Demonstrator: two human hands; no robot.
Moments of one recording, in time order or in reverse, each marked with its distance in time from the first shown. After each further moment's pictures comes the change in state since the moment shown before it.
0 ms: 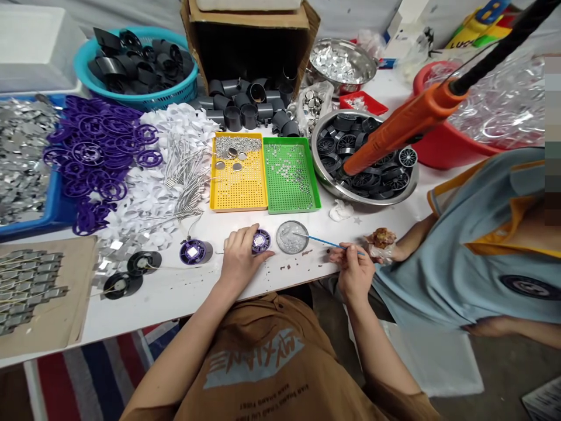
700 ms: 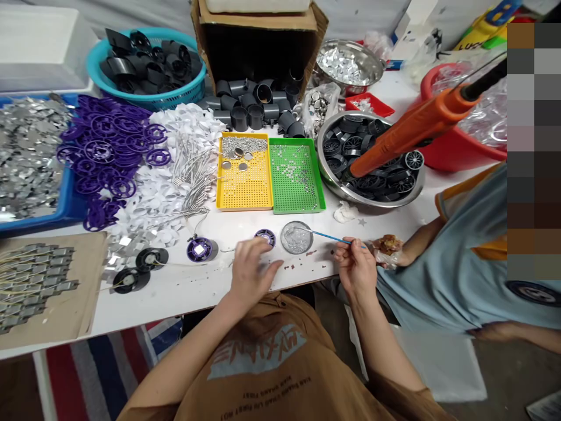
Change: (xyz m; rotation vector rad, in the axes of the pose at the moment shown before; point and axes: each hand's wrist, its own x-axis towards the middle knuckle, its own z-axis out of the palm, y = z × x) left_hand -0.021 0.027 -0.012 -0.331 0.216 0.088; right_hand 0.007 -0.020 0.019 0.236 -0.071 0.223
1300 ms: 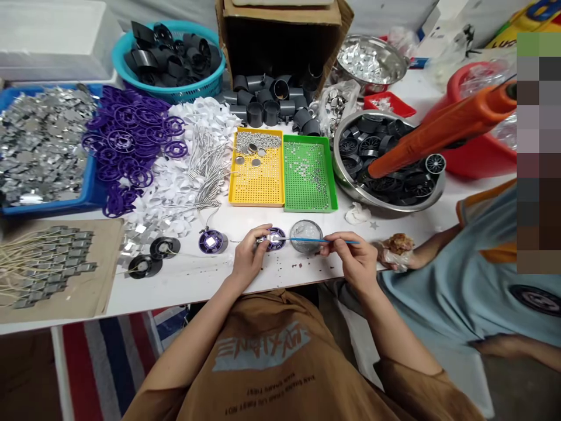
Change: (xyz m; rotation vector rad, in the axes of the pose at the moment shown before) left_hand -0.002 -0.045 0.002 -0.329 -0.036 -0.204; right_hand -0.008 -0.015 0.034 -0.502 -0.558 -0.331
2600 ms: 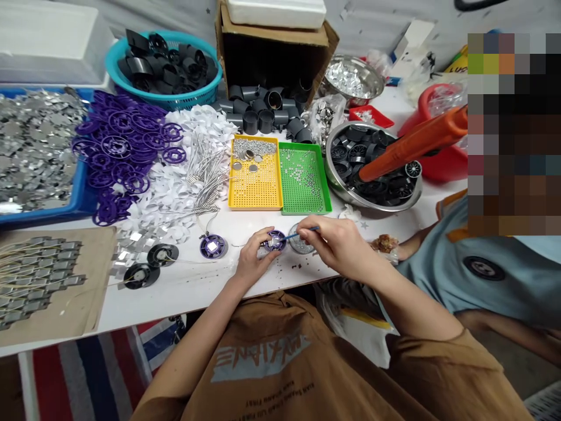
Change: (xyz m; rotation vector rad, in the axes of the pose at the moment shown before) left_hand 0.003 -0.009 0.003 0.030 -0.018 0.180; right_hand 0.052 -0.097 0.044 -0.821 -0.498 -0.415
